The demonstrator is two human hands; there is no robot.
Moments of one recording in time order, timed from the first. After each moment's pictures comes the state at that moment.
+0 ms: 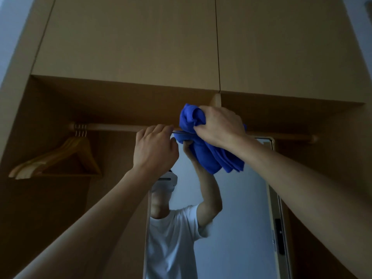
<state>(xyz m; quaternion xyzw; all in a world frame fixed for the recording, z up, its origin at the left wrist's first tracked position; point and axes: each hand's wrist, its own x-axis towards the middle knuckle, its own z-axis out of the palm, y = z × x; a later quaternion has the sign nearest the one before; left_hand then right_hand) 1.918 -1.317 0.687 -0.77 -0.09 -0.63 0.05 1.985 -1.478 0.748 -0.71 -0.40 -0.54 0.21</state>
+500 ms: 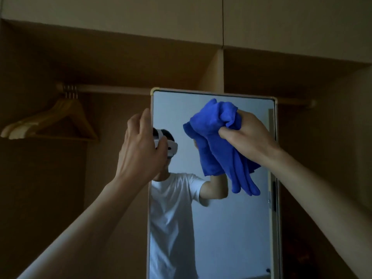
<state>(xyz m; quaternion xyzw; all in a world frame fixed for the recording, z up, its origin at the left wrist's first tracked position) 1.887 -1.310 0.597 -0.79 -0.05 -0.60 -0.11 1.988 -1.524 0.638 -0.71 -0.46 -0.33 0.42</state>
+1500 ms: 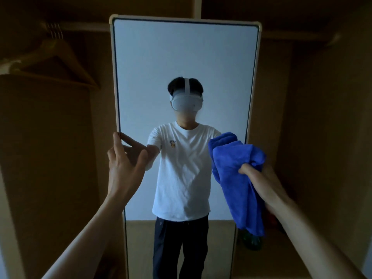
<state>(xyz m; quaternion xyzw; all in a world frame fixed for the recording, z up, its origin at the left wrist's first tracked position) 1.912 -1.370 0.413 -0.75 -0.25 -0.52 -0.33 2.082 -1.637 0.421 -0.70 -0.32 -0.06 0.63</state>
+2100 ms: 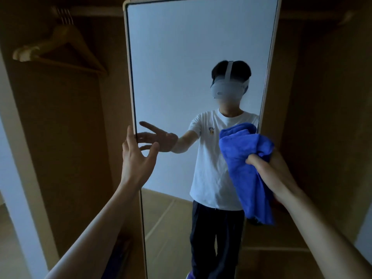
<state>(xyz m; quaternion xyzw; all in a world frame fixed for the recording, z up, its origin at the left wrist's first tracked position) 1.884 -1.388 0.395 -0.77 -0.24 -0.48 -0.34 2.032 -1.654 0.413 -0.67 -0.38 -0.11 0.63</state>
